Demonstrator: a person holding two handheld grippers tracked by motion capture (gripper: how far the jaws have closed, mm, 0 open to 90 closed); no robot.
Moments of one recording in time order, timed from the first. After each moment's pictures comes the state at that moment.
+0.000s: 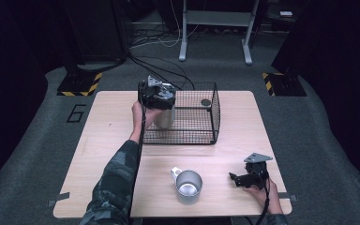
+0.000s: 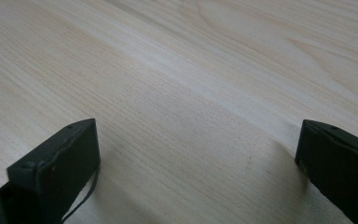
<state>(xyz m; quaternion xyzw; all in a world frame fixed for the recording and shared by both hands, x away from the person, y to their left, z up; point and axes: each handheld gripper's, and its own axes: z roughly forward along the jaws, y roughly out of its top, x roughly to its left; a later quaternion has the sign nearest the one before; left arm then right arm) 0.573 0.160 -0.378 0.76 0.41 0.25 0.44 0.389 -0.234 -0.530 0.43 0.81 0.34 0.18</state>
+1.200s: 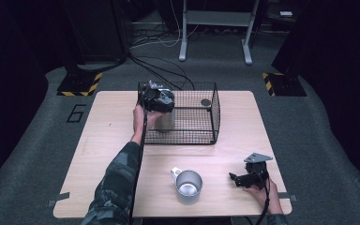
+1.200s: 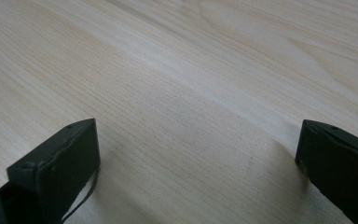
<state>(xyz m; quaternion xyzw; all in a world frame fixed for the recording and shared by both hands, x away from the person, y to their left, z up) 0.582 0.162 -0.399 0.78 0.44 0.22 0.39 0.390 -0.235 -0.530 0.42 0.82 0.34 0.18</state>
